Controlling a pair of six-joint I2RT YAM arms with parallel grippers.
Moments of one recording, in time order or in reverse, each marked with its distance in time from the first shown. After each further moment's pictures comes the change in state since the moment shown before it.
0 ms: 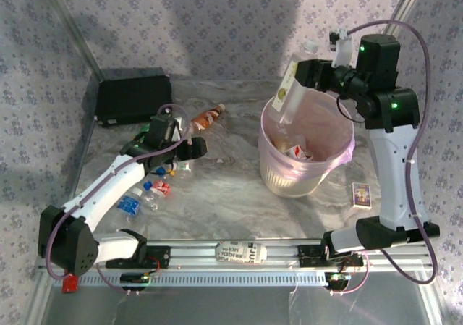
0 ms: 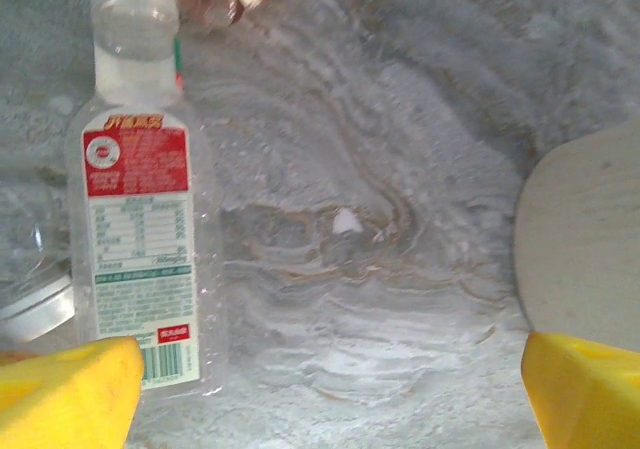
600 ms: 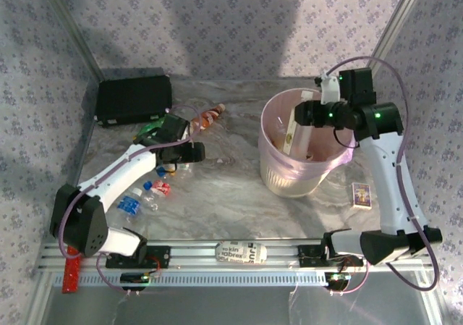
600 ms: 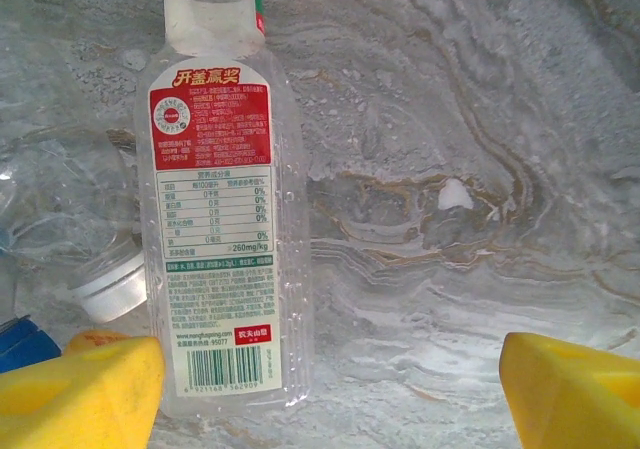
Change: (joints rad) left arm -0.035 0.148 0.066 -0.099 -0.137 0.050; right arm 0.023 -0.092 -0.335 -0.153 0.104 -0.119
